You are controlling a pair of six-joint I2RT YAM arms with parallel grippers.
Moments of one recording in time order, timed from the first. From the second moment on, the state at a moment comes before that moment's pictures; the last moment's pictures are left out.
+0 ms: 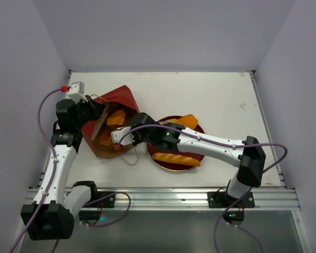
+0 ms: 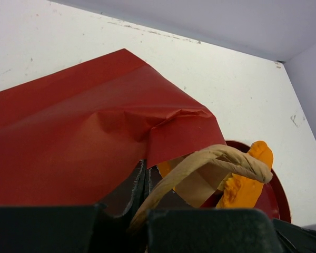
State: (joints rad) left arm 0.05 0.96 0.80 -0.14 0.34 -0.38; right arm 1.15 1.71 1.49 -0.45 0.34 -0.96
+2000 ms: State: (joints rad) left arm 0.05 0.95 0.74 -0.14 0.31 -0.36; right arm 0.53 0.81 0.84 -1.04 0.04 -0.79
